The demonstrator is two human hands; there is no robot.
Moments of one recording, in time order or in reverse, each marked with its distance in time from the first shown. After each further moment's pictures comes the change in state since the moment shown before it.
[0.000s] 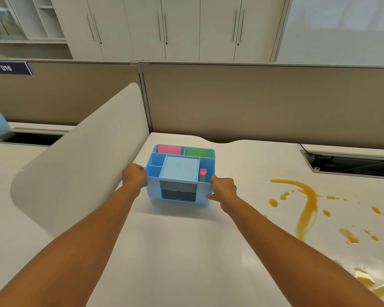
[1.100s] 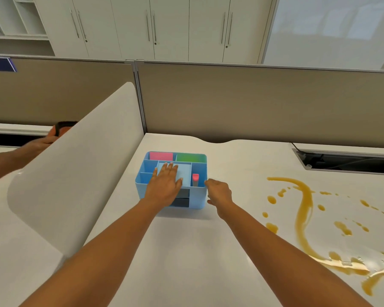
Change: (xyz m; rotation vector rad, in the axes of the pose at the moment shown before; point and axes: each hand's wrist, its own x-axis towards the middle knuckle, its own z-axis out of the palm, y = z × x) left_hand -0.041 -0.009 0.033 0.721 -0.303 0.728; right_hand -0.015 0.015 0.021 -0.130 0.032 -0.095
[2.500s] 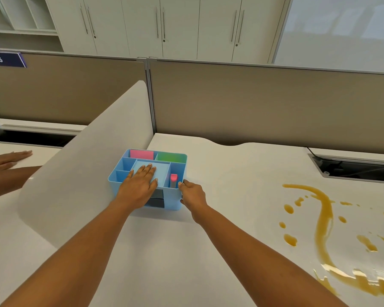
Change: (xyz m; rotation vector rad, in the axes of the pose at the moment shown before) left_hand 0.001 -0.094 -0.018 0.126 -0.060 -0.061; right_hand -0.009 -0.021 0.089 0.008 -0.253 -0.040
